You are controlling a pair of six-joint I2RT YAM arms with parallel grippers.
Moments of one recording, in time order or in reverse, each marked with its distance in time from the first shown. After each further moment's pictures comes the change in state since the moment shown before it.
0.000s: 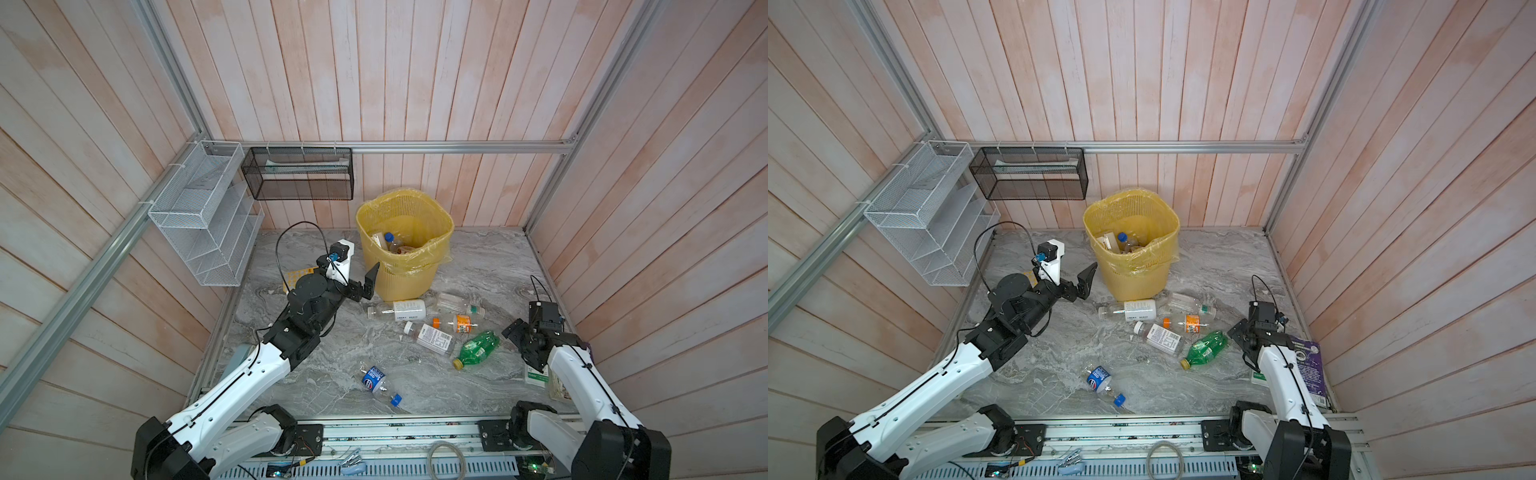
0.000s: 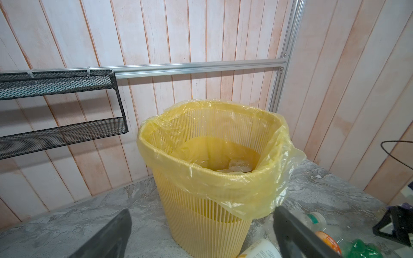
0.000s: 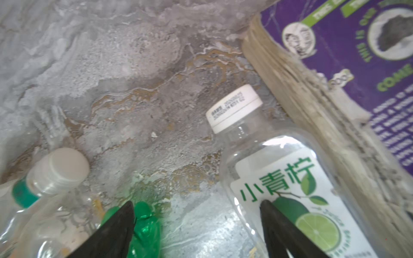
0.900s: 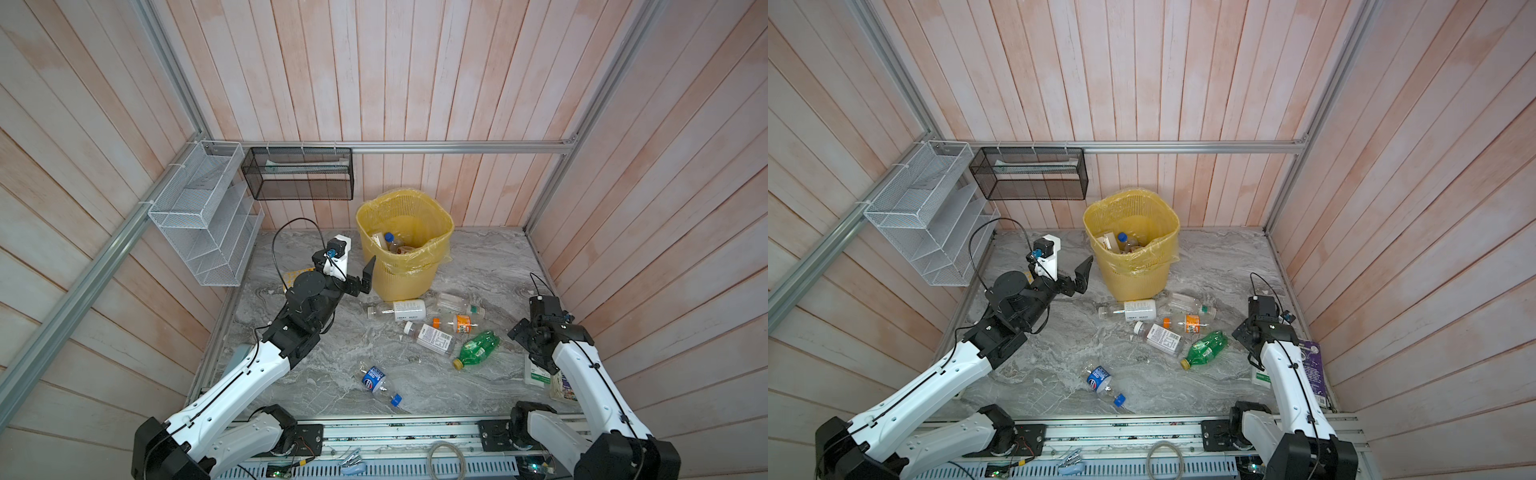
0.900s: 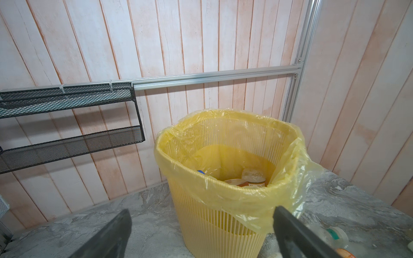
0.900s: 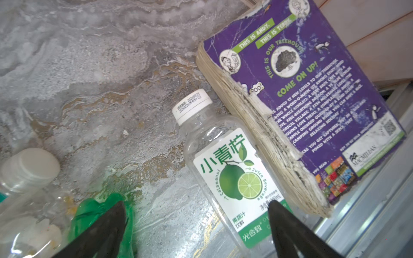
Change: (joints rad) left arm 0.000 -0.005 0.026 0.007 -0.066 0.034; right arm 0.018 -0.010 0.130 -0.266 0.193 -0.010
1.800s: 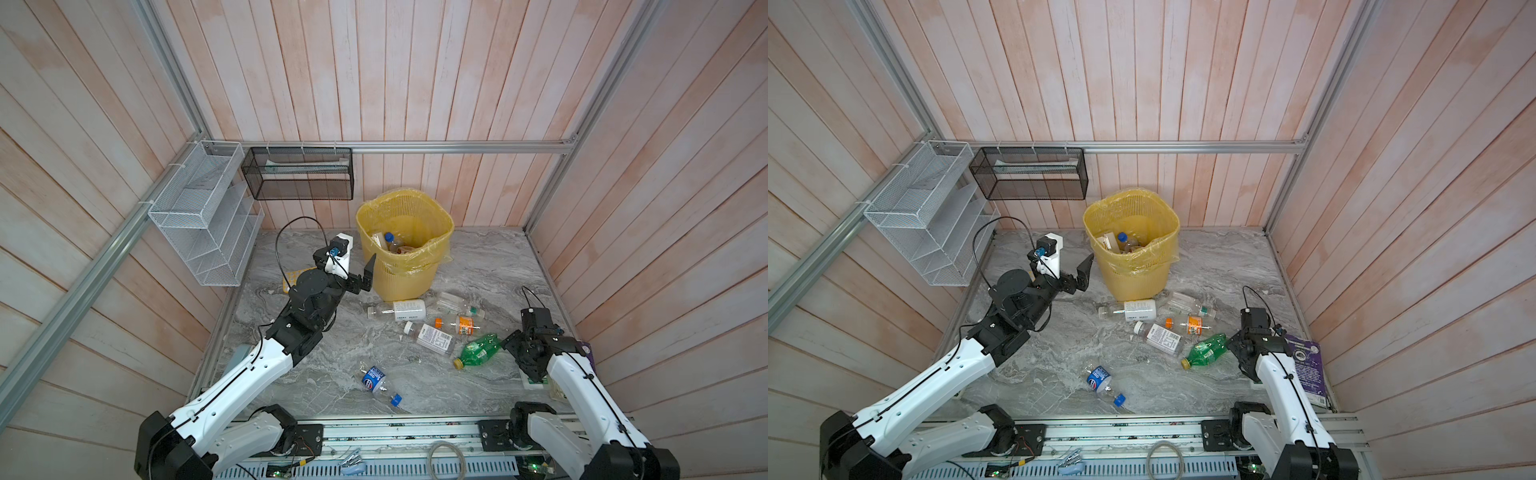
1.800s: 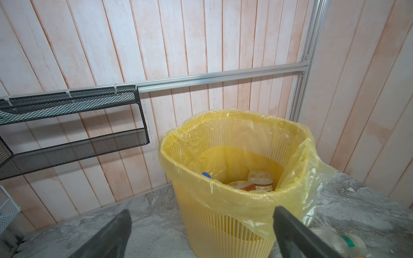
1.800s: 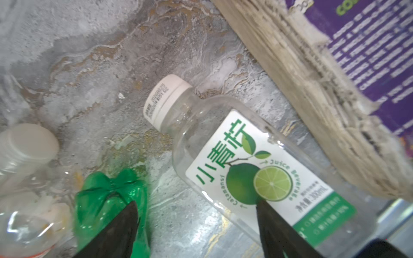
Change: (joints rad) left arm -0.002 0.027 0.010 0.023 -0.034 0.033; right arm 0.067 -0.092 -0.145 0.073 -0.145 0.137
